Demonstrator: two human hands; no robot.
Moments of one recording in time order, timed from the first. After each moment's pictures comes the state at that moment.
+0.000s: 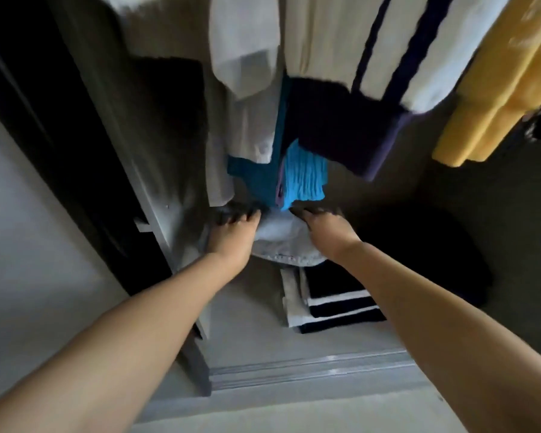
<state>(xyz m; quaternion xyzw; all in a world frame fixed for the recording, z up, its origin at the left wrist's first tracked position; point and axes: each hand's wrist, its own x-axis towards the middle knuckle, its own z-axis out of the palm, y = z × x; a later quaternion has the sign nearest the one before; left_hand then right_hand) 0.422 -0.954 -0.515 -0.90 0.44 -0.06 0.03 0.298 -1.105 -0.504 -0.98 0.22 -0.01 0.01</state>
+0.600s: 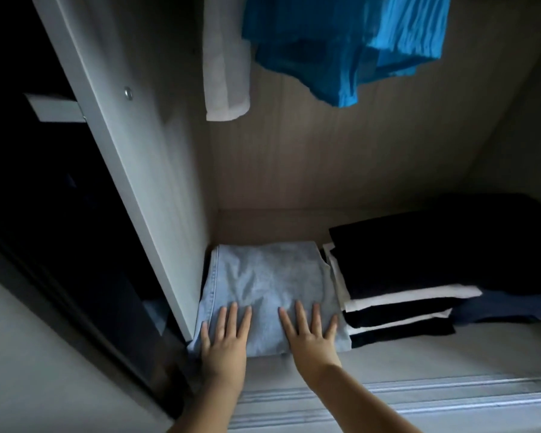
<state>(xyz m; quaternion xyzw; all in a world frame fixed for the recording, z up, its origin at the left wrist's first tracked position) 0.409 -0.899 -0.845 -0.93 0.38 0.04 0.00 0.320 -1.034 -0.850 -0.95 0.26 0.16 0.00</state>
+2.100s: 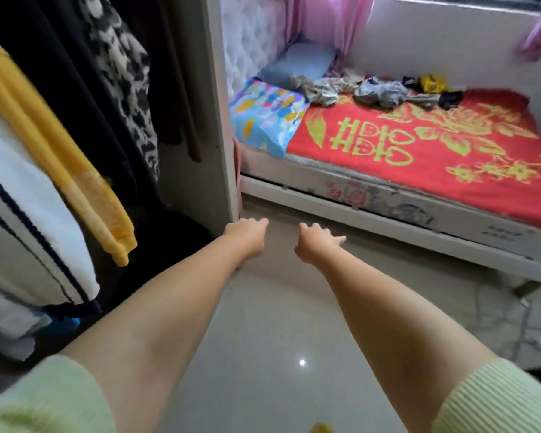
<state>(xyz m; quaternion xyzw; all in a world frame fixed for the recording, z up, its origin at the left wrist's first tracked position) -0.018 -0.928 -0.105 -0.52 0.84 0.11 0.12 -0.161 -0.888 -0.126 -0.55 0.81 0.10 0.19</state>
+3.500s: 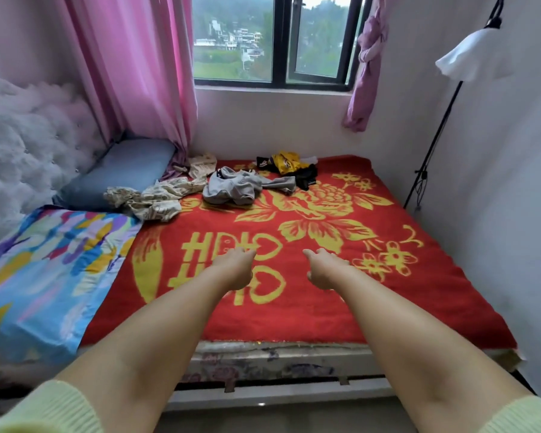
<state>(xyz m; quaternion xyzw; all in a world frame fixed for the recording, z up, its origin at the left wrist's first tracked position) -0.732 -1.353 -0.071 -0.33 0.94 0.06 0.10 -0.882 -1.215 -0.058 -0.42 0.89 0.08 0.17</state>
